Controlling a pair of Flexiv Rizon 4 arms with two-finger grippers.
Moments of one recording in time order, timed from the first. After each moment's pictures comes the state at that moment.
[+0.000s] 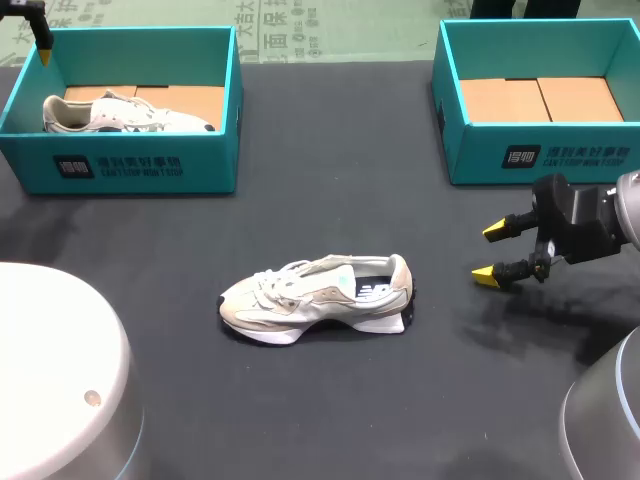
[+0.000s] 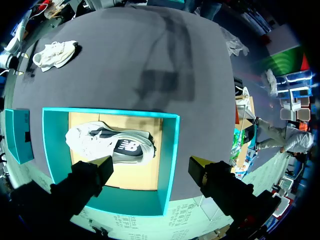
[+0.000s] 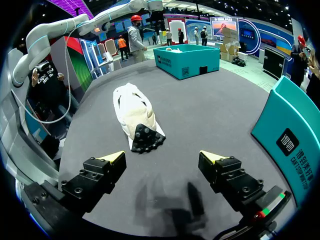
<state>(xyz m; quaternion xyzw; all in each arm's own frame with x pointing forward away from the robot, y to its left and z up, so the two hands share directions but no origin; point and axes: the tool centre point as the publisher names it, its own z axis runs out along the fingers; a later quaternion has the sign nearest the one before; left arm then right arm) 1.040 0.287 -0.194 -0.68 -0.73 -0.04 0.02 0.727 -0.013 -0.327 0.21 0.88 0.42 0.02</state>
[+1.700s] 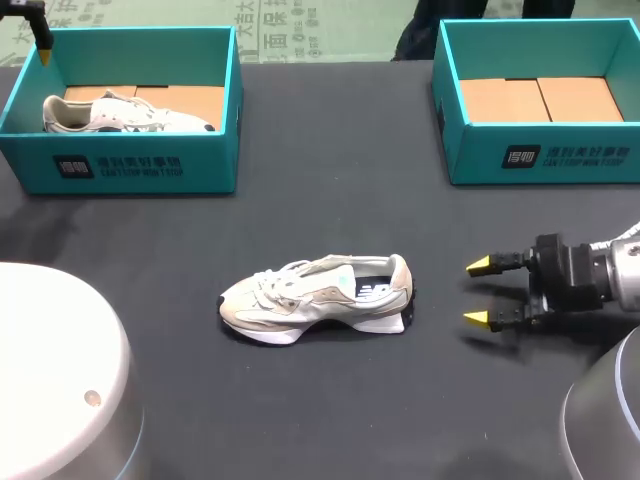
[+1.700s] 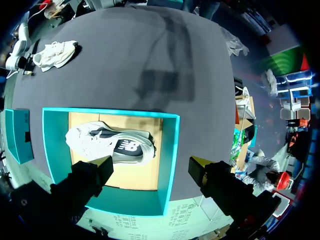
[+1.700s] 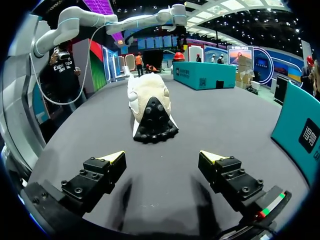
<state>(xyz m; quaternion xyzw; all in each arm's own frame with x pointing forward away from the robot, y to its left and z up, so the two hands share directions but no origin) 1.040 0.287 -0.194 -0.68 -0.73 -0.04 0.02 0.711 0.000 -0.397 0.11 0.85 0.51 0.04</state>
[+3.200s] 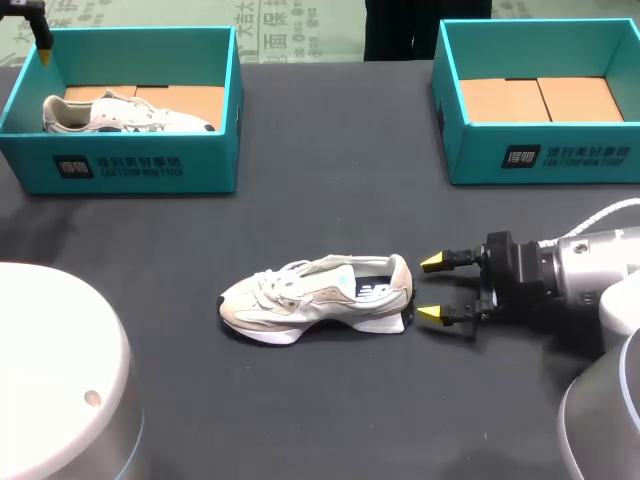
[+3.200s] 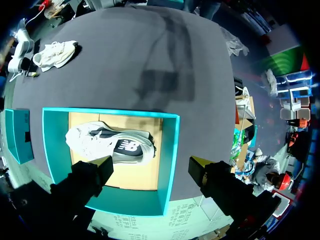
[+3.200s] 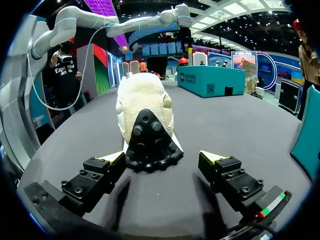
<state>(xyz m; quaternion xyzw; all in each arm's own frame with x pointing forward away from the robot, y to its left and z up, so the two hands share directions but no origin) 1.040 0.287 -0.194 -0.68 -0.73 -0.04 0.02 0.730 0.068 -0.407 0.10 0.83 0.55 0.03</state>
